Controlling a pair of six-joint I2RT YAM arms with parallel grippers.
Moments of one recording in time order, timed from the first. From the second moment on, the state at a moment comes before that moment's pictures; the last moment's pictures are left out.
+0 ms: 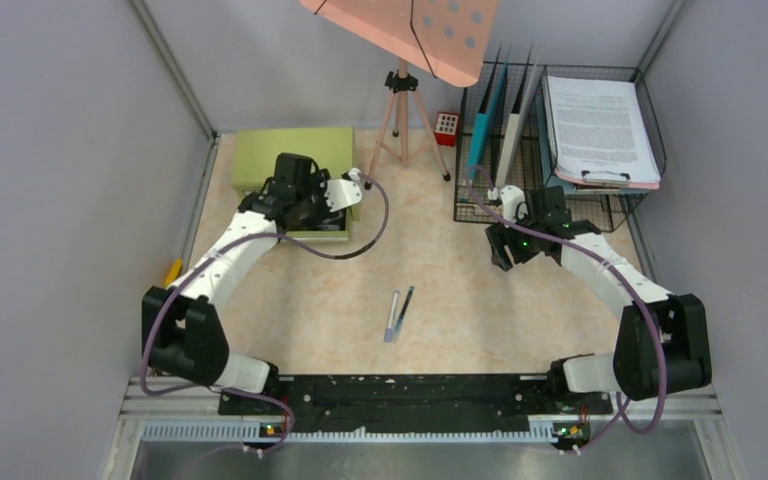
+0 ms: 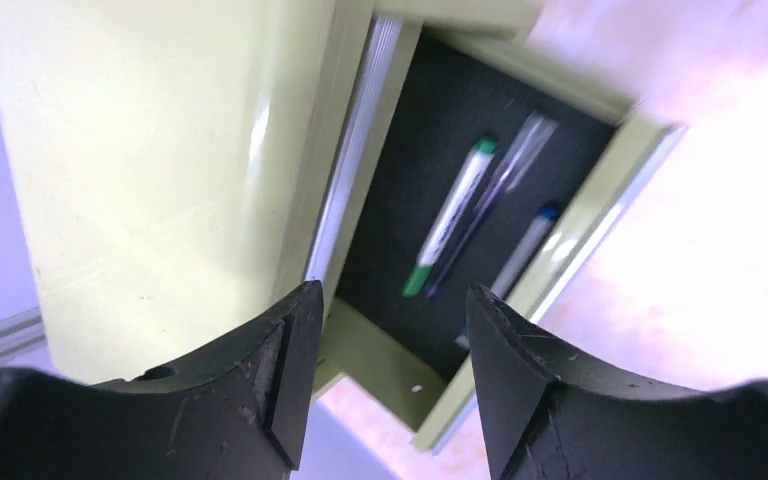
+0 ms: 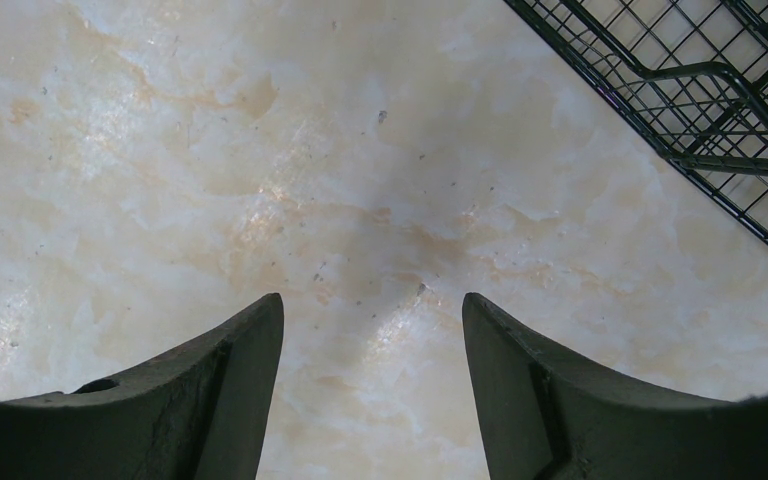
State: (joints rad) left arm -0.29 1.47 1.16 -0.48 0.01 1.05; right arm 0.19 1.34 0.85 -0.47 -0.26 -0.34
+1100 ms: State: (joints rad) left arm -0.72 1.76 1.14 -0.58 0.32 0.03; right arm 0.19 1.34 0.85 -0.47 -0.25 -0.34
